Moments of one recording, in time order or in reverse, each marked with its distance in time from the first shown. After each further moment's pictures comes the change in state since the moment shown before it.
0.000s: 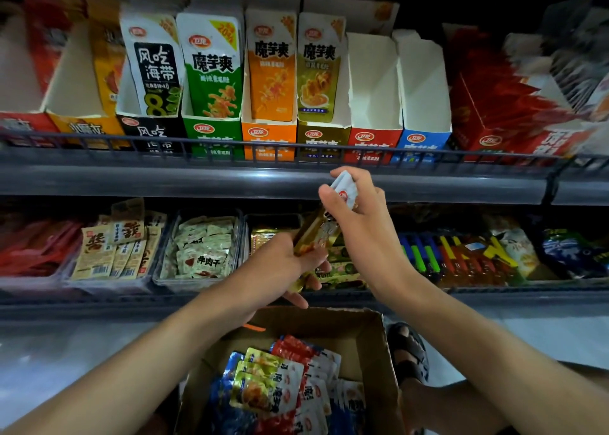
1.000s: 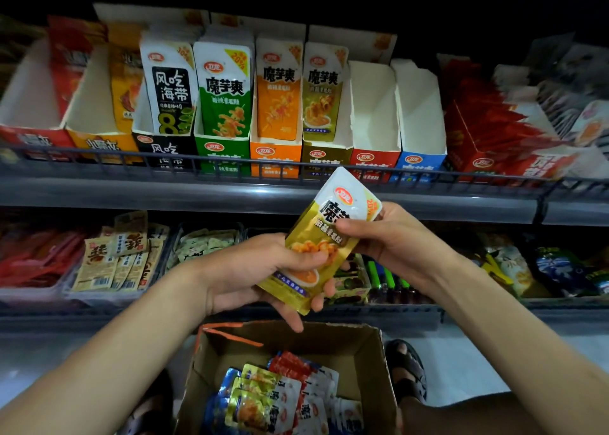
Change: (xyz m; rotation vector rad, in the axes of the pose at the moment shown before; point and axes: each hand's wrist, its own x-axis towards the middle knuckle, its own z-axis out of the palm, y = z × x) left_hand -0.010 0.025 -0.037 -0.228 -0.443 -0.062; right_hand 0.018 -0.006 -0.044 0.415 -0.347 0.261
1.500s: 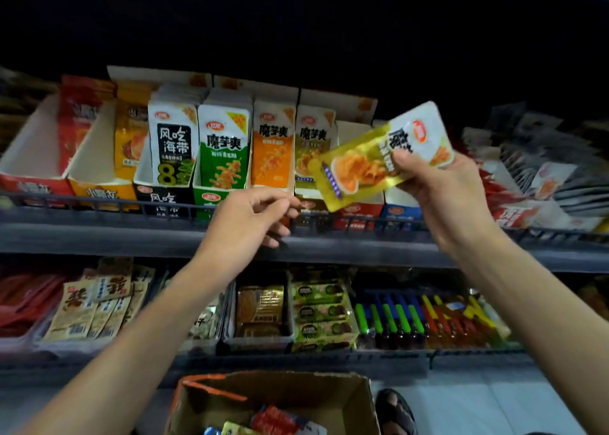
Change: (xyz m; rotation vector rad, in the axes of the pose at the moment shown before) left_hand 0.008 0.065 -0.005 0.308 0.818 0.524; right_hand 0.016 -0.093 -0.031 -0.075 0.421 -0.645
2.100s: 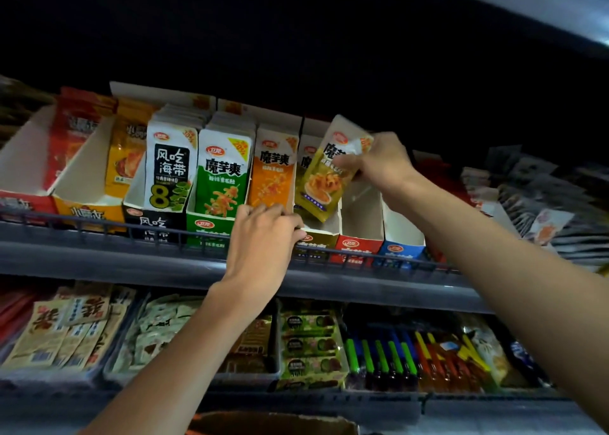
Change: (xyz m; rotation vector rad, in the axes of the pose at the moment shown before) left_hand 0.060 -0.033 0.030 1.055 0.254 0.467; right_hand 0.108 0.019 0.058 -0.678 -0.094 0.039
